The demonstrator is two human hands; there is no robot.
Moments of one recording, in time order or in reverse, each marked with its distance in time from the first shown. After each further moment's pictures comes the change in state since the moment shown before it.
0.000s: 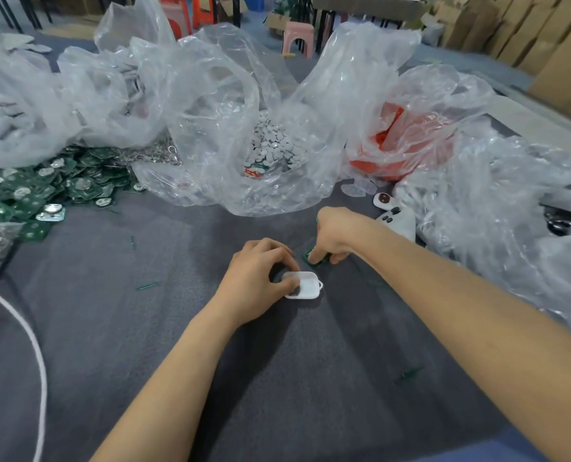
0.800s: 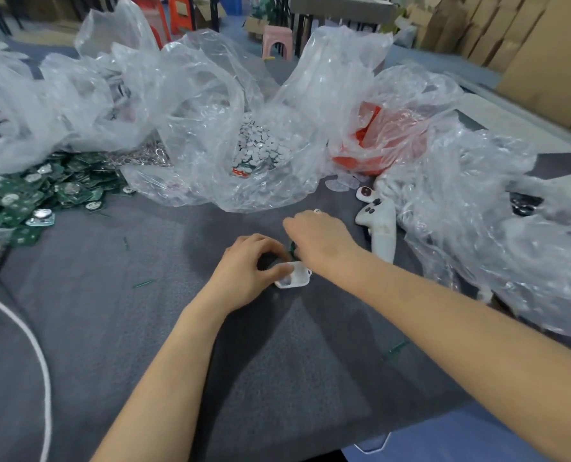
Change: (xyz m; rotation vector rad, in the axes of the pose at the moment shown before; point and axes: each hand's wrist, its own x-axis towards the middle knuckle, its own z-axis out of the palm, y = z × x) left_hand -0.001 -0.002 -0.004 -0.081 -0.013 0.013; right_hand -0.030 -0.002 0.035 -0.379 0.411 -0.283
